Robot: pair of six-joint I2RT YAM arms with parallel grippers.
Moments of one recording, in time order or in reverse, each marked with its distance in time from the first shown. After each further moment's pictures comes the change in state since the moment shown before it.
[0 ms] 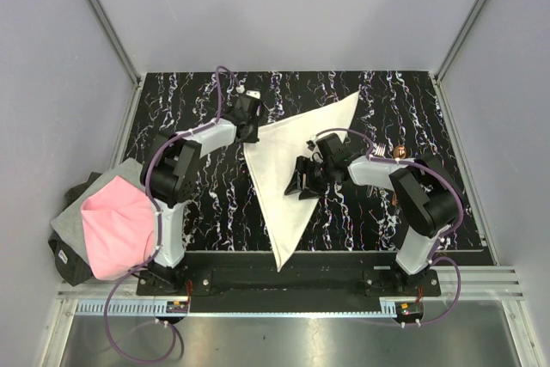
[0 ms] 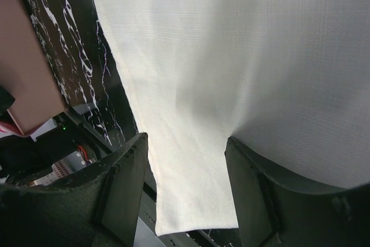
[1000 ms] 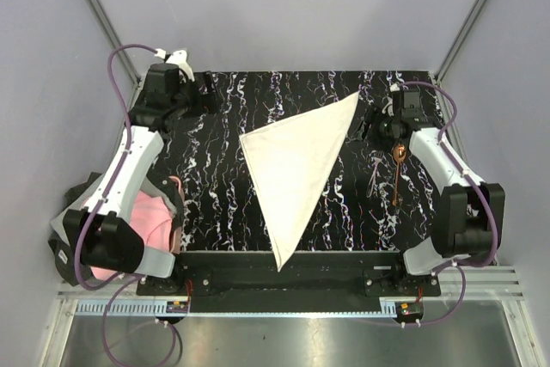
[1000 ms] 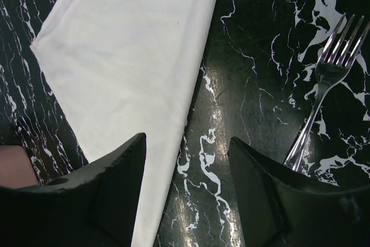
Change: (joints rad) left arm 0.244 -0.622 -0.018 -0.238 0.270 -0.024; right arm -0.485 -0.256 0.253 -0.421 0.240 -0.245
